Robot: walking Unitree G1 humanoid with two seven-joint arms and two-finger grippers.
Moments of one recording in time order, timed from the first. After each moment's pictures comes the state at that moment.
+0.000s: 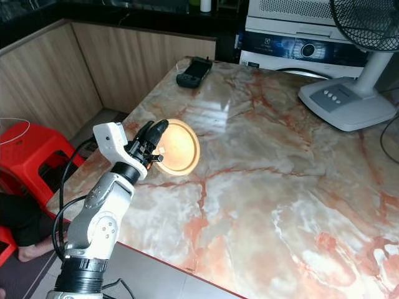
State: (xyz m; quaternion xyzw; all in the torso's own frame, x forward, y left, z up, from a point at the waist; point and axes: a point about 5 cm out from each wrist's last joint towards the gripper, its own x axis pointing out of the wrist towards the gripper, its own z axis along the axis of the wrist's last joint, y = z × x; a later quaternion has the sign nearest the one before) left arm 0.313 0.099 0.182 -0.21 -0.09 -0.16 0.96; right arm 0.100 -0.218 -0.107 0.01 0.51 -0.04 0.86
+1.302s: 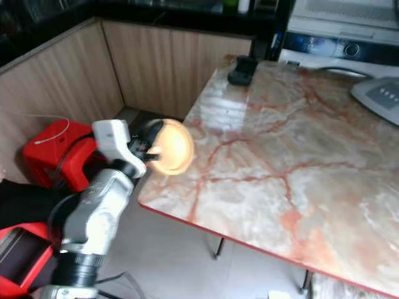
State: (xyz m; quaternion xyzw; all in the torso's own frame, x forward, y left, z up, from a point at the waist) left arm 0.320 0.114 0.184 -0.17 -0.10 -0.14 0.97; right arm 0.109 -0.213 -0.105 0.03 0.50 -0.05 0.86
